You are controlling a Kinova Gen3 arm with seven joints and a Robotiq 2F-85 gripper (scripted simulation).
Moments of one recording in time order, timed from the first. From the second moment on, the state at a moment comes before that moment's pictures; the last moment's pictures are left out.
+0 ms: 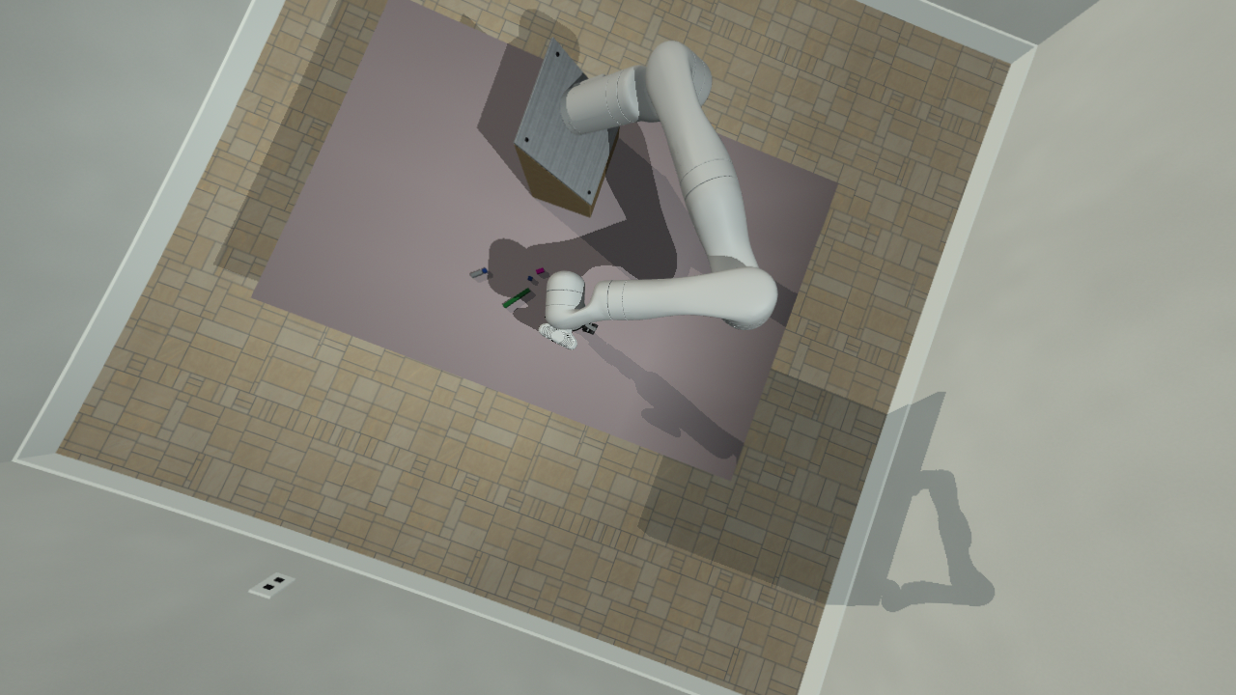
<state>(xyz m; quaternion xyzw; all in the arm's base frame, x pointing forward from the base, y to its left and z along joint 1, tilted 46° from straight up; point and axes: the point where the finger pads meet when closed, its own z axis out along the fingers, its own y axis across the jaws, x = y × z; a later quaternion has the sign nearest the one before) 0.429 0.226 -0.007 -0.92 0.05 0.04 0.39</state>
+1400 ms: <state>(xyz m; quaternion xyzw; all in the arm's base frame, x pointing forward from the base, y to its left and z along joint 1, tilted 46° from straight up) 0.427 0.231 -0.012 -0.92 0.05 0.04 0.39</state>
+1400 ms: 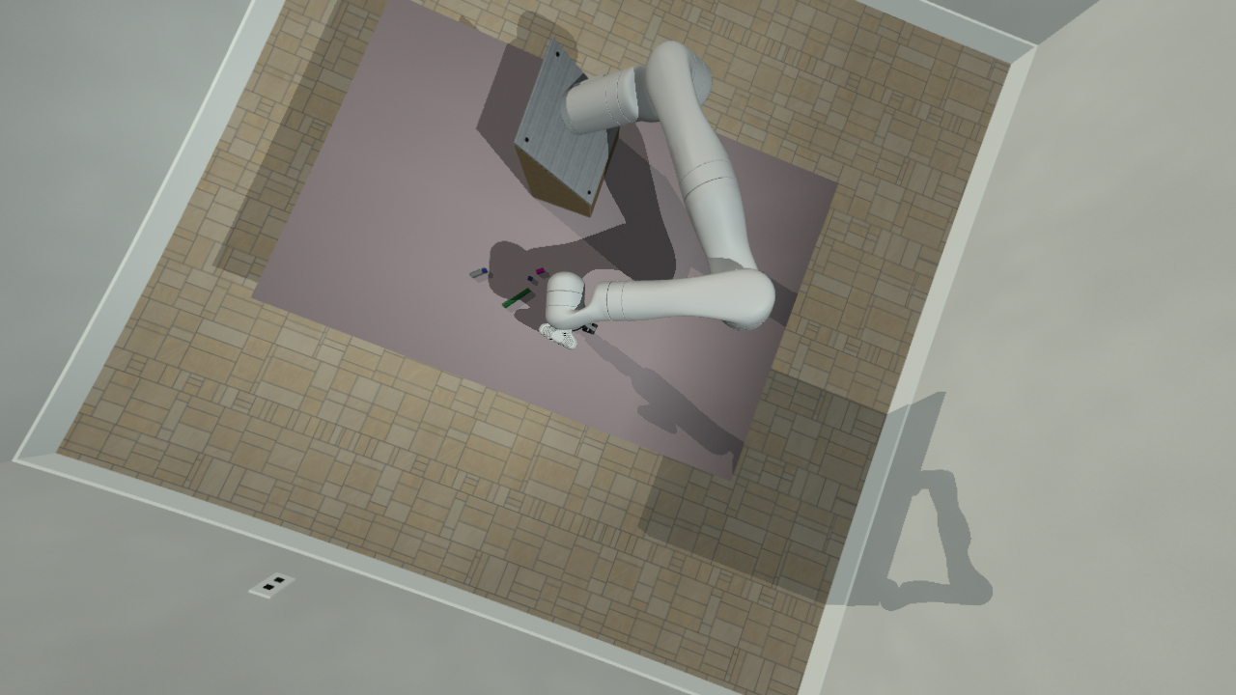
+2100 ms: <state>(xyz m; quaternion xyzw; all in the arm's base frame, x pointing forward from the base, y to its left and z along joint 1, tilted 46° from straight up) 0.427 0.231 -0.012 -0.92 0.05 0.04 0.39</state>
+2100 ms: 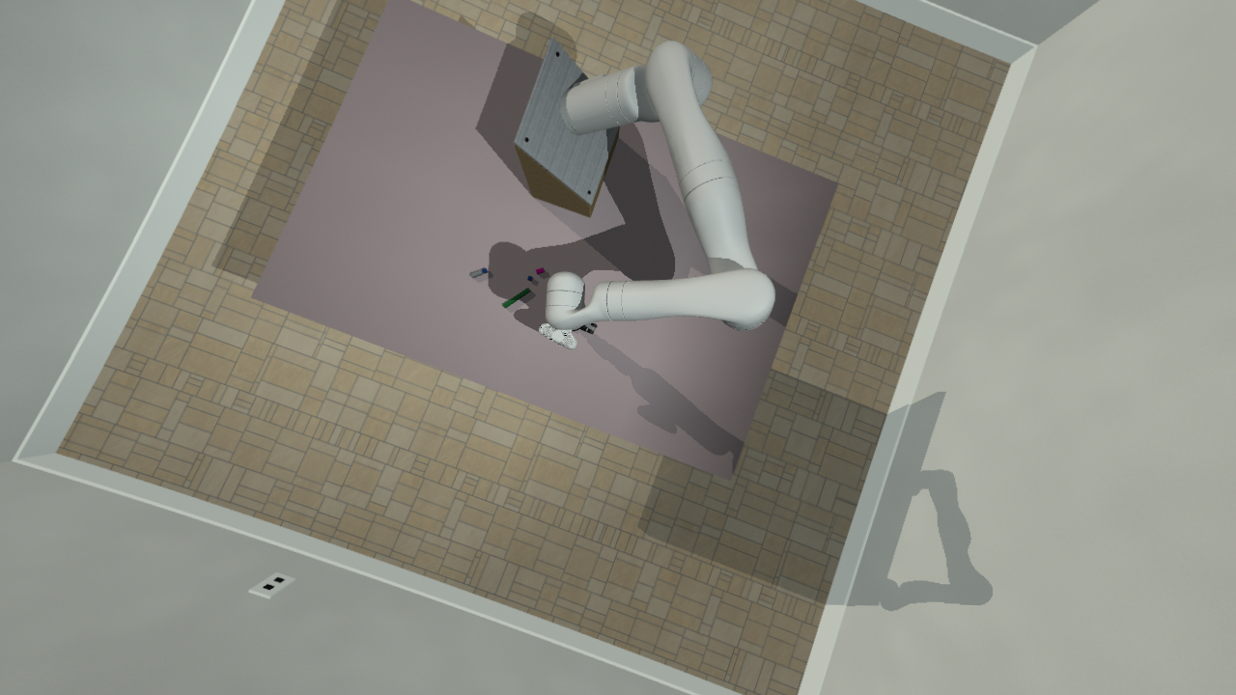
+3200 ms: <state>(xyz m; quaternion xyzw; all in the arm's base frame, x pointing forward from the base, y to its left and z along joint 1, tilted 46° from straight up) 0.421 0.201 0.014 -0.92 0.05 0.05 0.39</state>
